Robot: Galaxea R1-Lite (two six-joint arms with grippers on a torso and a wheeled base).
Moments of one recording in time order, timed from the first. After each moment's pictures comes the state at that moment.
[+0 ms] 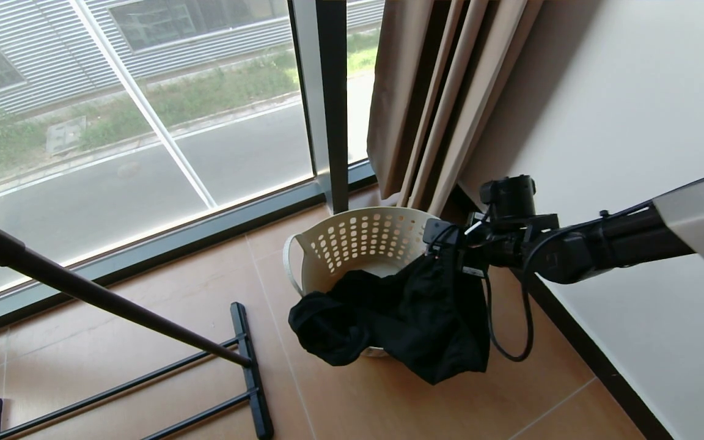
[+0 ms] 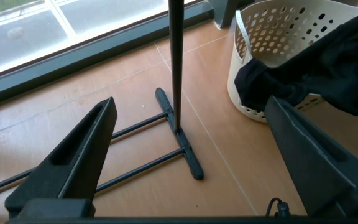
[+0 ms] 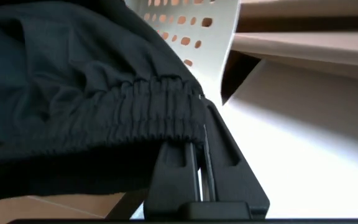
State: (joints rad) left arm 0.00 0.01 -0.01 0.02 -0.02 0.03; right arm 0.35 2.13 -1.33 -0.25 -0.17 -1.06
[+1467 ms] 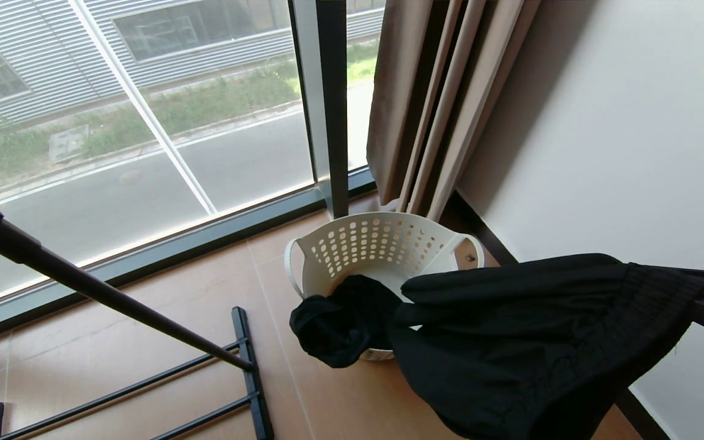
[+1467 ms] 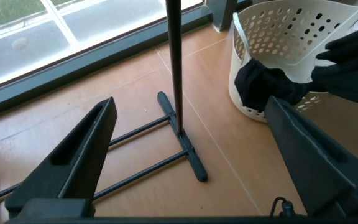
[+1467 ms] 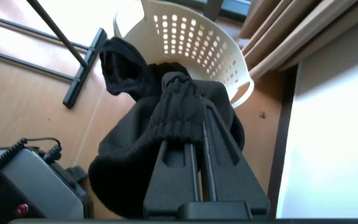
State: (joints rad) left arm 0.00 0.01 -0.01 0.03 -0.03 0.06; right arm 0.67 1.00 -0.77 0.07 -0.13 -0.27
